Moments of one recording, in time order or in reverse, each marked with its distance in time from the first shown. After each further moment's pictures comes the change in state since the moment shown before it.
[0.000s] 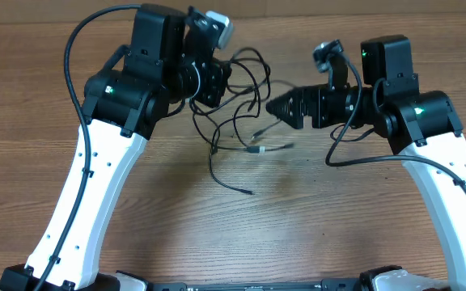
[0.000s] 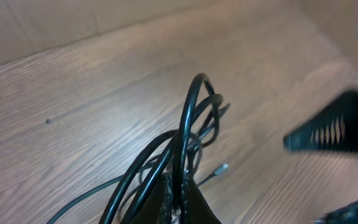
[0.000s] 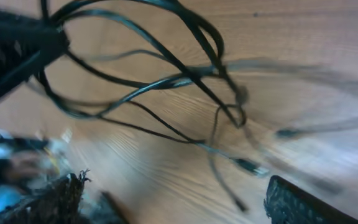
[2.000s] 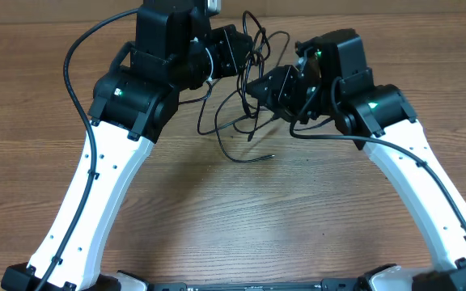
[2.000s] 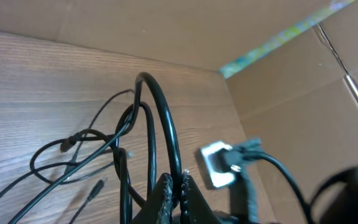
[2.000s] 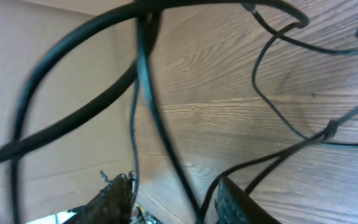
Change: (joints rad) left arm -0.039 0.000 0.000 0.241 0.042 -0.574; right arm 0.152 0.108 0.000 0.207 0.123 0.629
